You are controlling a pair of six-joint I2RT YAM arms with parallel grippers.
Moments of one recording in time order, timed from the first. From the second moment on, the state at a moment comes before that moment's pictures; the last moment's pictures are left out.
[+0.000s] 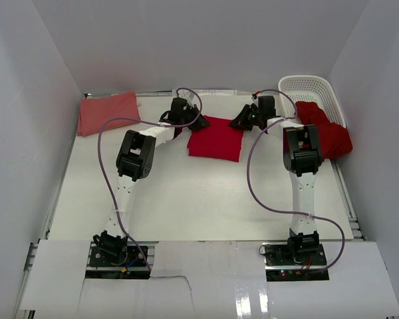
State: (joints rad) left arm -0.38 2.52 1.89 0.16 0.42 -0.67; right arm 0.17 2.39 1.69 0.05 -0.58 0.62
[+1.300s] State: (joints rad) left arm -0.39 2.22 1.74 -0.08 0.09 -0.56; right arm 0.23 2.08 1.24 -0.07 -0.85 0.50
